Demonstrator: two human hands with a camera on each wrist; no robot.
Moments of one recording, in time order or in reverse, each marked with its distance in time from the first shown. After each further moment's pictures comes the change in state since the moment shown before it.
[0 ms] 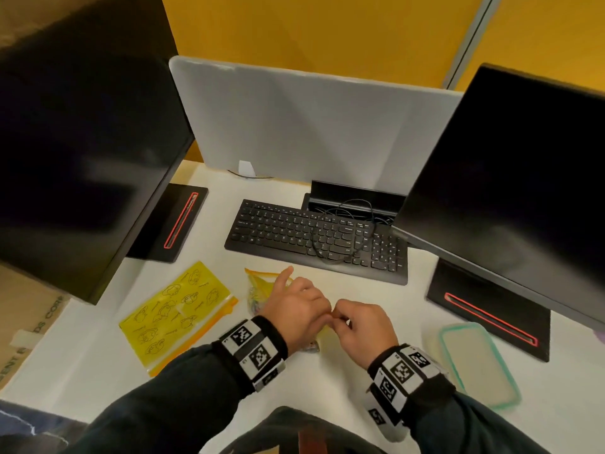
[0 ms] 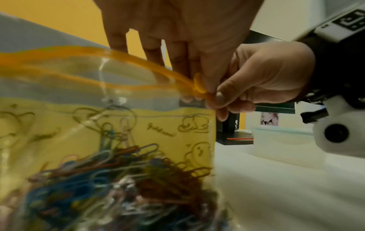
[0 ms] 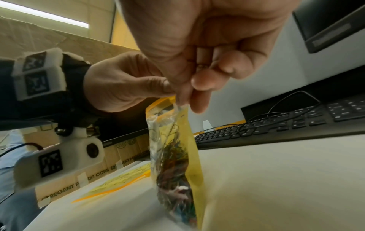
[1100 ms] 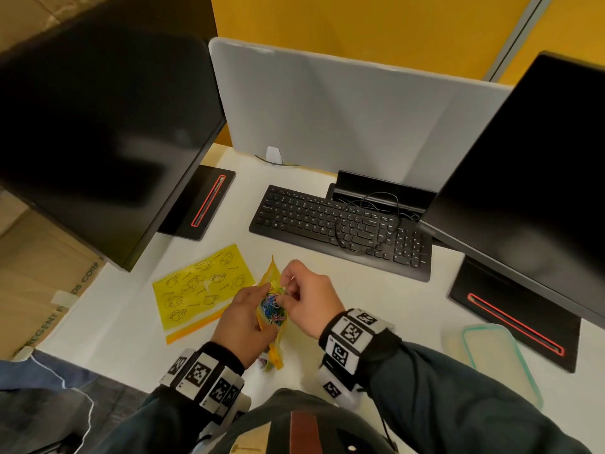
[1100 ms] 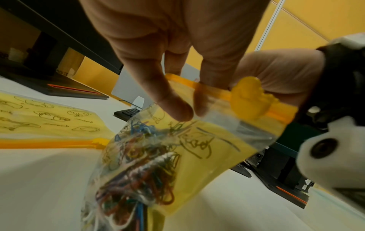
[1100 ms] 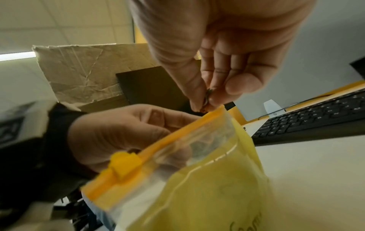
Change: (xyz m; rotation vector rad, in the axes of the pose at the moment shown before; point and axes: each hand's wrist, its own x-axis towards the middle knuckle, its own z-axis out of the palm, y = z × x) left_hand -0.091 -0.031 0.017 -0.697 0.106 -0.721; right_hand 0.029 -0.087 0.043 0.313 -0.154 -0.159
